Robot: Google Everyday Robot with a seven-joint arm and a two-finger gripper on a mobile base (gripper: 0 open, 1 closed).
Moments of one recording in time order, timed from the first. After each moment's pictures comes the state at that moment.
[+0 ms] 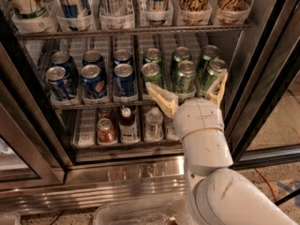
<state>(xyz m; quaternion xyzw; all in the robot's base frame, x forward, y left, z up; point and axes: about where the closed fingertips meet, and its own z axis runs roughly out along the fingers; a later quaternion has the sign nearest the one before) 0.509 -0.103 0.942 -0.07 0.62 -0.03 0.79</state>
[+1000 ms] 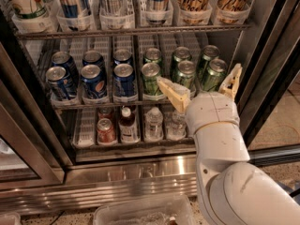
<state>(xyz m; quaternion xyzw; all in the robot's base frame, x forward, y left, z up) 0.504 -0.127 0.958 -0.06 0.64 -0.05 0.77</state>
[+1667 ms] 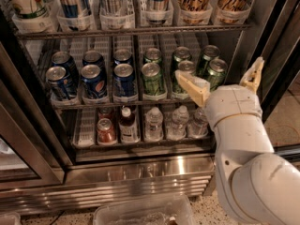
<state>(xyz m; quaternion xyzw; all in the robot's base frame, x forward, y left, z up) 0.508 -0.167 0.969 -0.06 0.64 -0.08 0.76</state>
